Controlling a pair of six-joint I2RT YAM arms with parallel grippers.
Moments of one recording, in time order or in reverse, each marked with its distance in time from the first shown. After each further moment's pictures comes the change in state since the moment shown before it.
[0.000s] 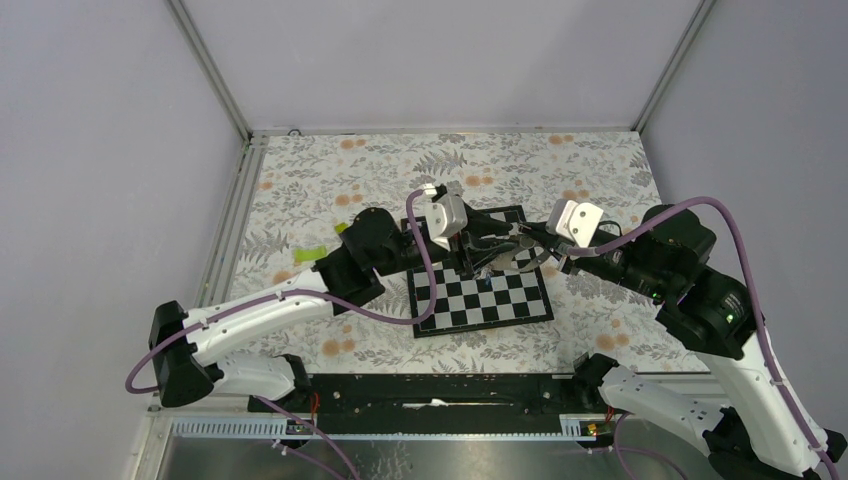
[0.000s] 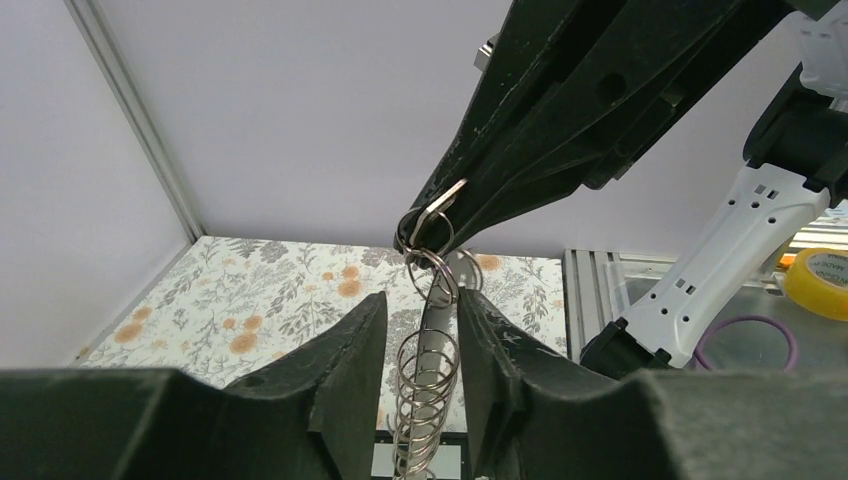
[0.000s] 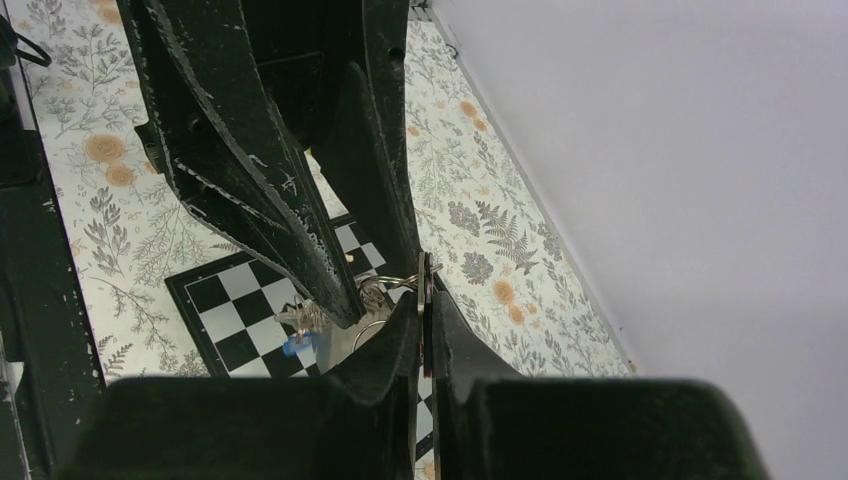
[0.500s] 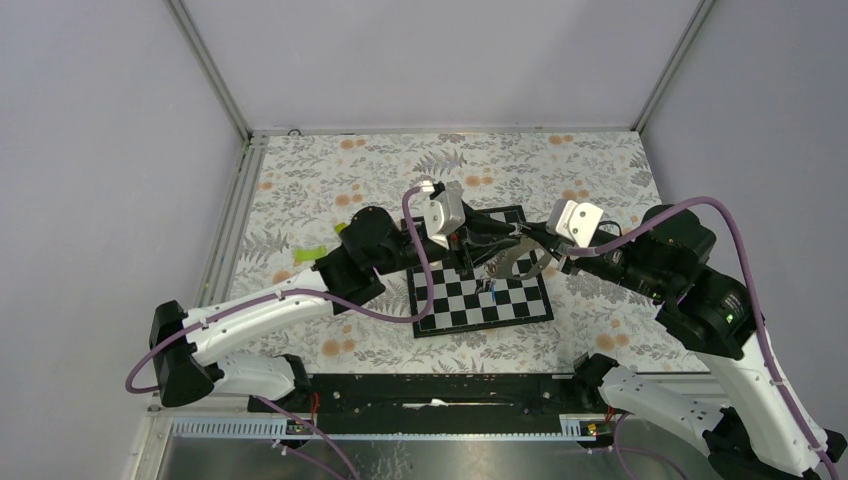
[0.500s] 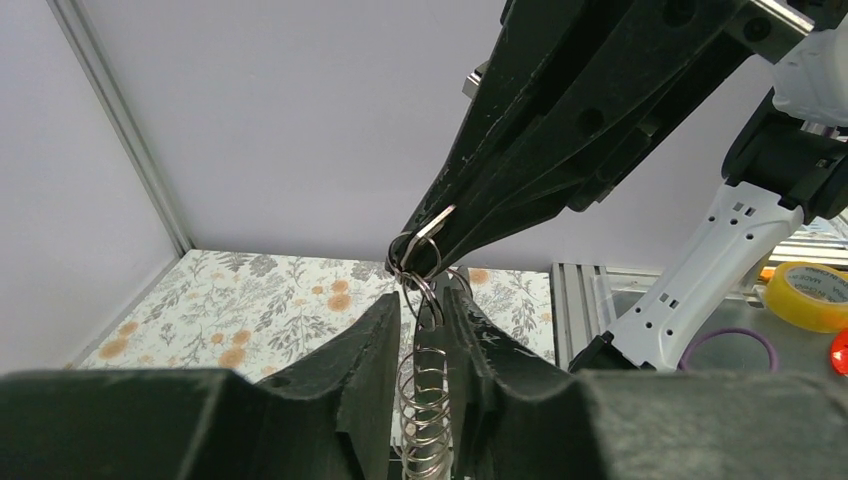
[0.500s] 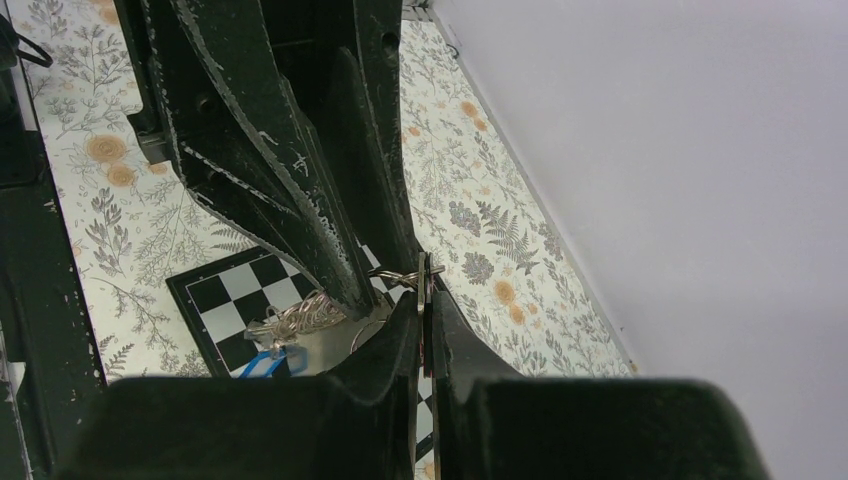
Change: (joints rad) left arm 0.000 0.005 0.011 0.023 0.017 -0.031; right arm 0.000 0.000 0.000 0.000 -0.001 0.002
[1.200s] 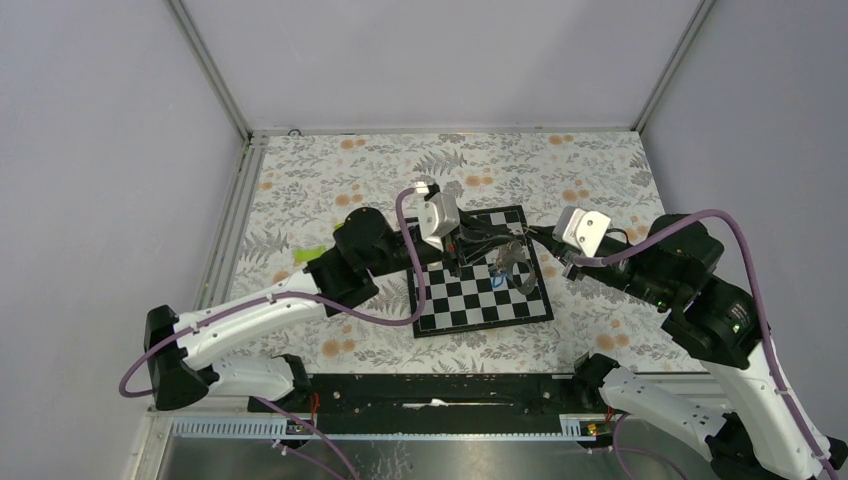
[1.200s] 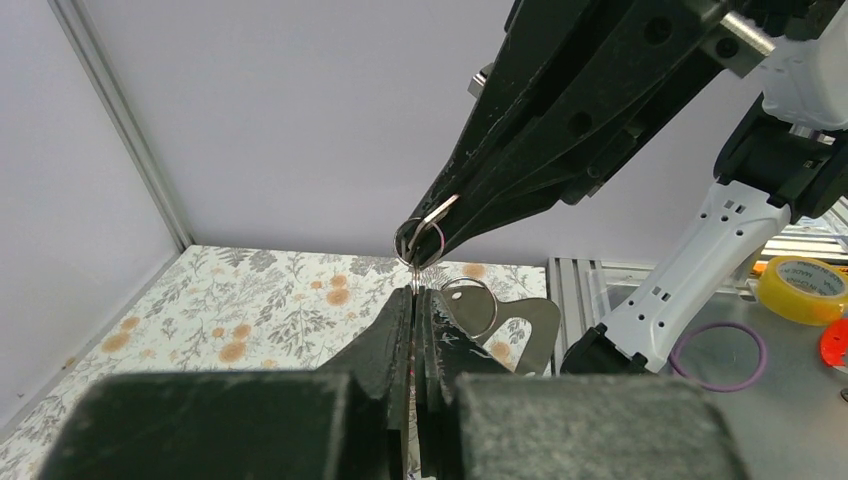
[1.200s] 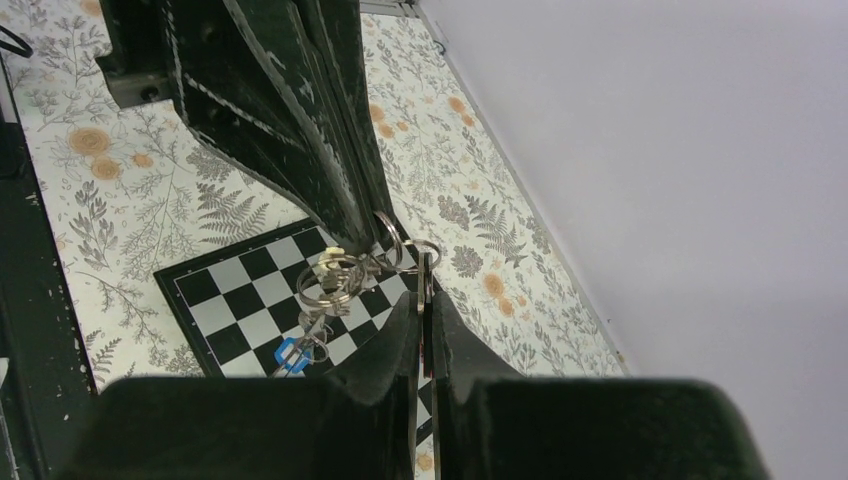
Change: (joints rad) left arm -0.001 -0.027 0.002 -0.043 -0.001 0.003; right arm 0.000 -0.043 -0.029 0.001 0.024 -0.011
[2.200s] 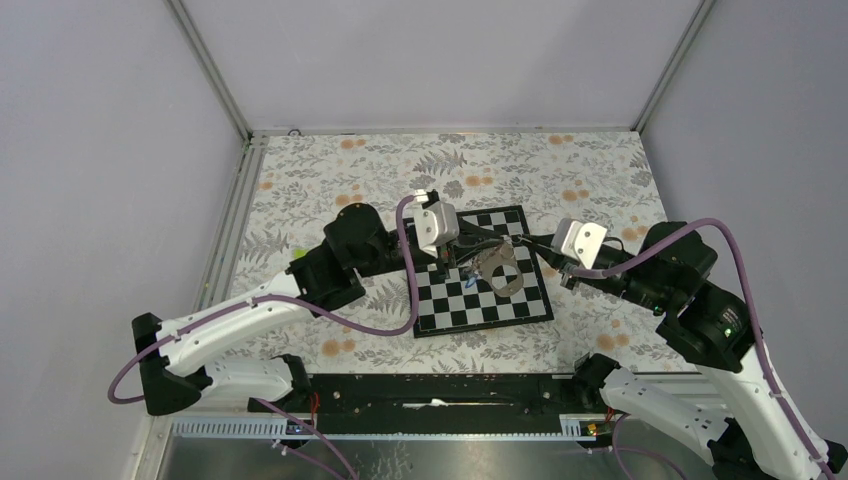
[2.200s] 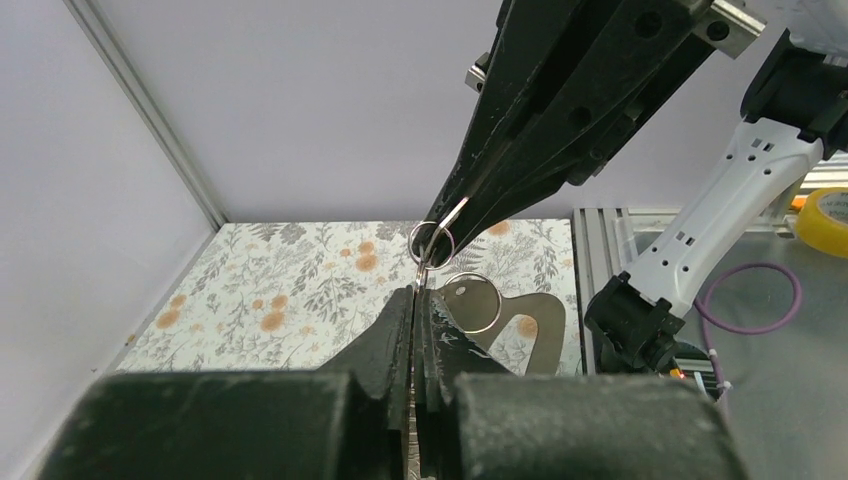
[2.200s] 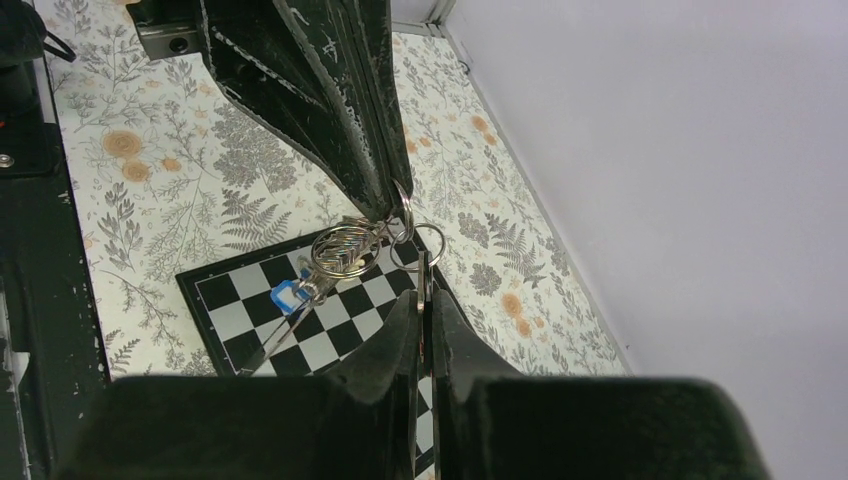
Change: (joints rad) left arm -0.005 -0.060 0.049 -0.193 -0.006 0.131; right arm 0.000 -0.051 -0.082 0.053 -0.056 -0.006
